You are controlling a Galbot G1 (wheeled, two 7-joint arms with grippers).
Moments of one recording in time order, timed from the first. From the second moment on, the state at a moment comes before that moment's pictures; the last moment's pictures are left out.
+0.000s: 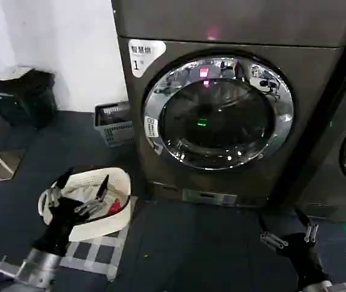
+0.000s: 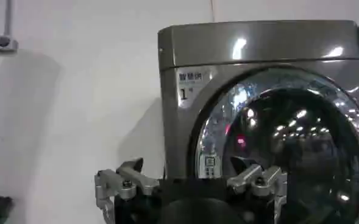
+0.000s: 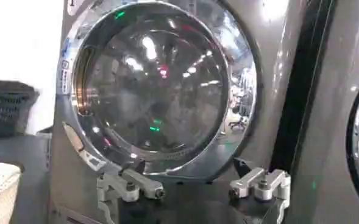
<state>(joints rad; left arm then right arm) 1.60 -1.44 -0.82 -2.39 -0.27 0.04 0.31 -1.69 1.44 0.86 2.33 0.20 -0.09 -0.42</state>
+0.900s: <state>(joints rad) 1.64 -1.44 -0.83 -2.43 -0.25 0.06 0.33 -0.97 0.96 0.32 1.94 0.52 -0.14 -0.48</state>
